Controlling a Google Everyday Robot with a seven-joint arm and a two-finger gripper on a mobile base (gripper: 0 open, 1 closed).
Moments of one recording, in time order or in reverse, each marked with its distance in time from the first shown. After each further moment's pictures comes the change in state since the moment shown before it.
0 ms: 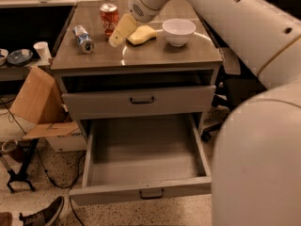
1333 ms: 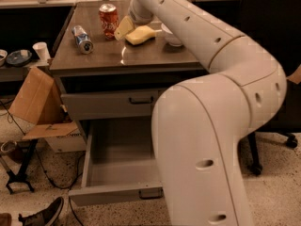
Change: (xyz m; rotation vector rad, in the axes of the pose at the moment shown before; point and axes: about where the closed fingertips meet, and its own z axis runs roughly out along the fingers) arm -0.001 -0.099 0.096 0.268 0.020 0.230
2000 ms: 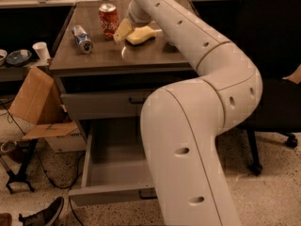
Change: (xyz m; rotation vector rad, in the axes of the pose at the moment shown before) arm -0.001 0.002 0.028 -0.029 0.029 -0.008
